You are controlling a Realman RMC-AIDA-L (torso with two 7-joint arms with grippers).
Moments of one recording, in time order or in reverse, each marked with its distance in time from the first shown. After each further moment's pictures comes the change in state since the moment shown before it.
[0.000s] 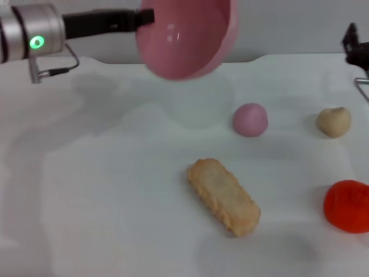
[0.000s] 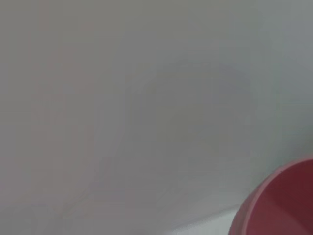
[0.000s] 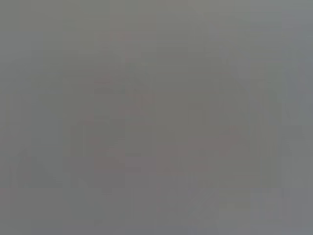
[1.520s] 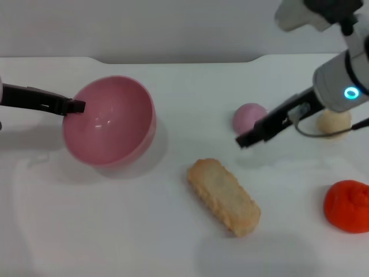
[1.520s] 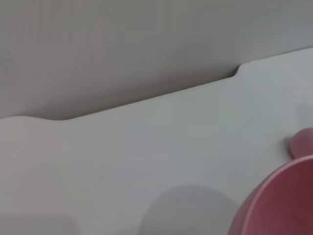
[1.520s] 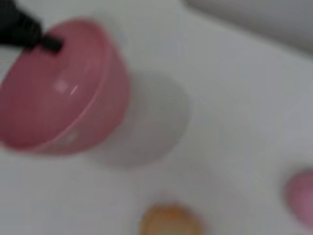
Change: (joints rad) left arm 0.060 0.084 -0.070 0.017 0.469 0.171 -0.137; right arm 0.230 0.002 0.523 -0.810 -0.228 -2.238 -0.204
